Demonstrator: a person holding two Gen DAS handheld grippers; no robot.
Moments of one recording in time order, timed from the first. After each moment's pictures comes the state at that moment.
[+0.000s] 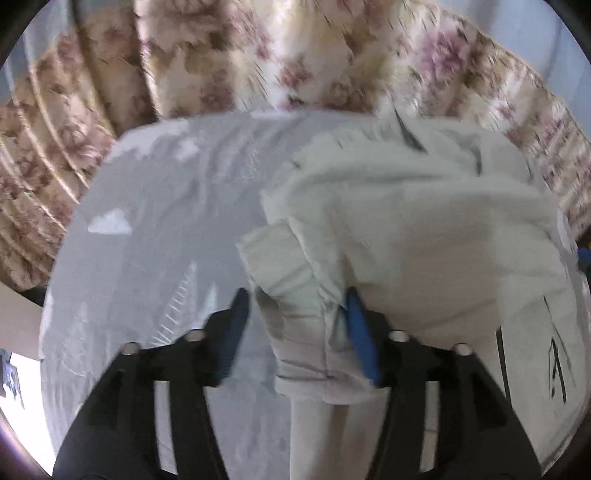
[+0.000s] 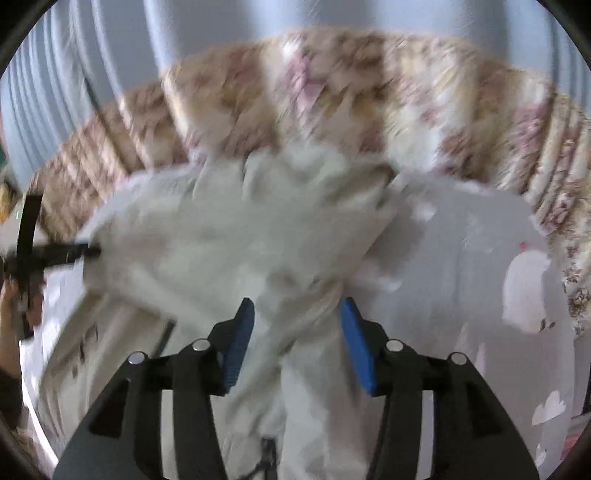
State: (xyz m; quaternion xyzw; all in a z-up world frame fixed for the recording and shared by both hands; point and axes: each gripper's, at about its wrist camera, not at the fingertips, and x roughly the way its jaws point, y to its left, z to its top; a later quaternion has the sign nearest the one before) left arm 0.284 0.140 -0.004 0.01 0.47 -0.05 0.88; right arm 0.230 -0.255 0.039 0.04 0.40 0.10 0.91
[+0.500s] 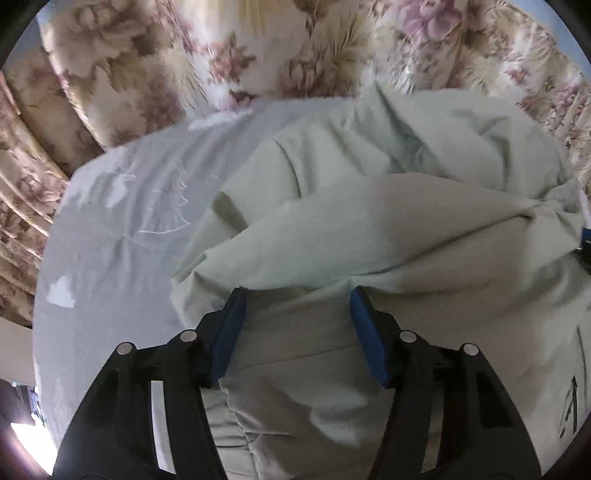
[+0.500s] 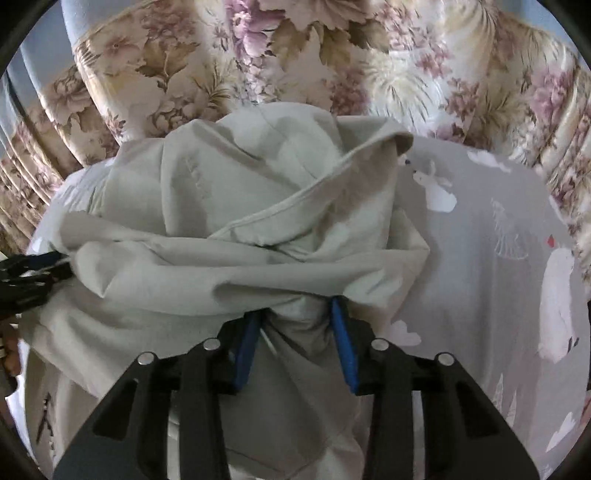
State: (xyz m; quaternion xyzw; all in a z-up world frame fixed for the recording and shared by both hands) left arm 0.375 0.072 -0.043 0.07 0.52 -0.06 0.85; right arm 0.334 -0.238 -0.024 0.04 0.50 0.02 0.86
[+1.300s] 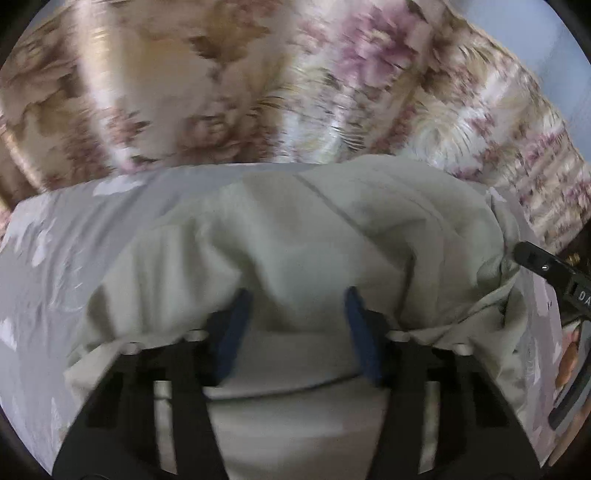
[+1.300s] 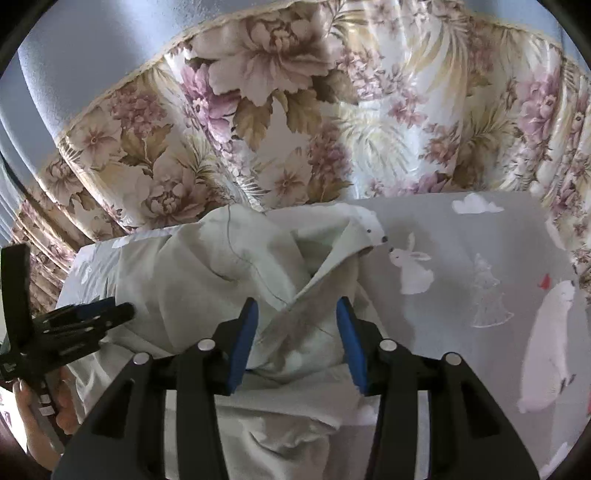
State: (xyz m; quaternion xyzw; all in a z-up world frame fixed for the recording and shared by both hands) left arm 0.428 -0.023 -0.009 -0.01 0.50 -0.14 0.85; right arm 0.387 -0.283 0.021 0.11 0.44 0.03 0.89
